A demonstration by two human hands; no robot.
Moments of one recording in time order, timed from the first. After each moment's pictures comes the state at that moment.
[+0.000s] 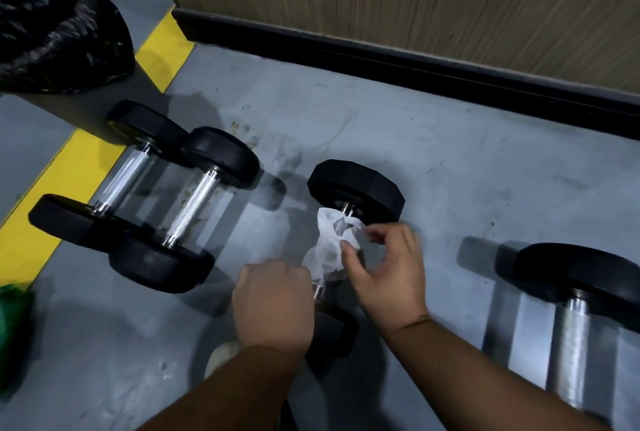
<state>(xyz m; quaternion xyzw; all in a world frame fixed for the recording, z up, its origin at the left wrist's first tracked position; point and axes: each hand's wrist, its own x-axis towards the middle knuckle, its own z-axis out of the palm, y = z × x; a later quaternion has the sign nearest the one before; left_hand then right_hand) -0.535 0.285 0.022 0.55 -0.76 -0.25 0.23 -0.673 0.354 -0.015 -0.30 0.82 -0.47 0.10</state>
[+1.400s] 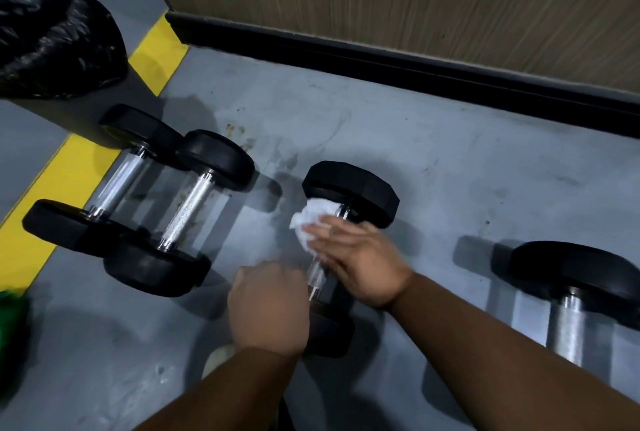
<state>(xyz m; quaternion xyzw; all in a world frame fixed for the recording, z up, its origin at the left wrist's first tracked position) -0.534 0.283 0.023 0.55 -0.77 -0.24 0.23 -0.707 0.333 -0.035 -0.68 0.66 -0.28 0.13</state>
